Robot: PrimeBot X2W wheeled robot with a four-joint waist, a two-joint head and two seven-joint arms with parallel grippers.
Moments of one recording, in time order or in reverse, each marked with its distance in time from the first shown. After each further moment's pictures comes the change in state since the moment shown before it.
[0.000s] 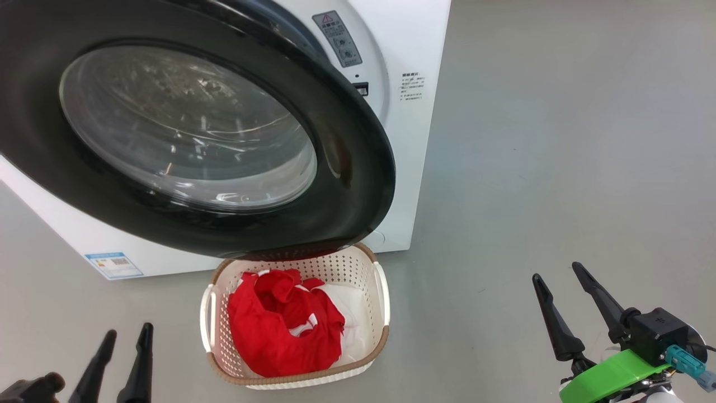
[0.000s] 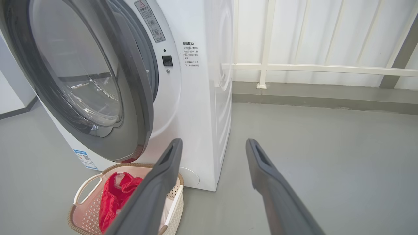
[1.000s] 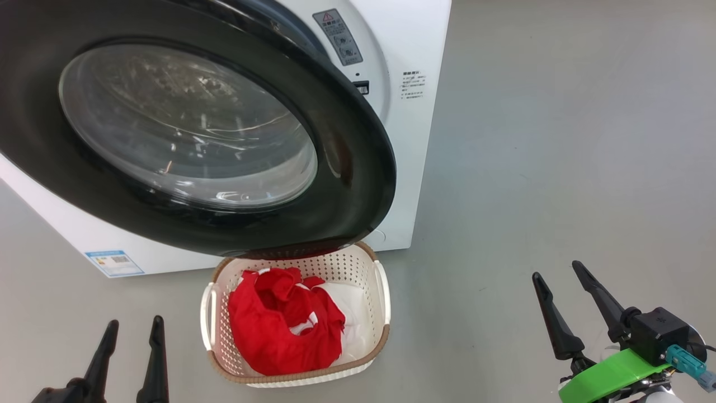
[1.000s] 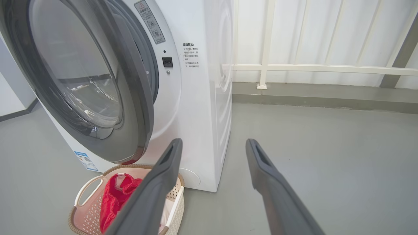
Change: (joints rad) left arm 0.072 -0.241 0.270 -0.148 0.518 0.000 0.000; right arm 0.000 0.007 -0.005 -0.006 0.000 0.000 0.000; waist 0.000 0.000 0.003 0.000
